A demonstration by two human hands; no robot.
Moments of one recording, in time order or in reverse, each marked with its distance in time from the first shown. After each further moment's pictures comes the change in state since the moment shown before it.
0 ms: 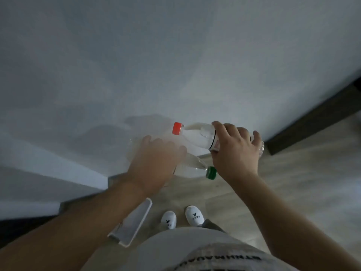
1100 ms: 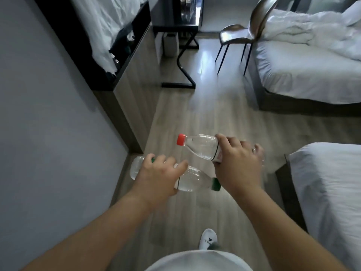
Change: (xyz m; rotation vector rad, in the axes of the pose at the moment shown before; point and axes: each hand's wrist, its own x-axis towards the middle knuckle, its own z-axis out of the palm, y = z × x) left_hand 0.140 0.458 -0.079 -0.006 0.290 1.133; right_hand -0.341 0.332 -0.084 -0.168 0.265 1.253
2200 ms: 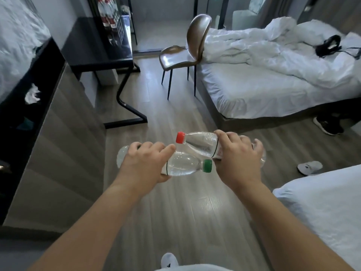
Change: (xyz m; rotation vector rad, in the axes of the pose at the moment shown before) left_hand 0.522 -0.152 0.049 -0.083 0.170 0.241; right_hand 0.444 0.119 0.058 -0.148 0.105 0.259
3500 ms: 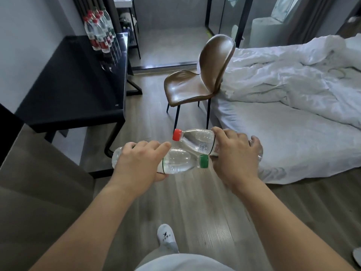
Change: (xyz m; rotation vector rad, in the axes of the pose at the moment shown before) left_hand 0.529 -0.295 0.179 0.013 -0.088 -0.087; right_hand 0.618 -0.045 0.197 0.053 -0.054 -0.043
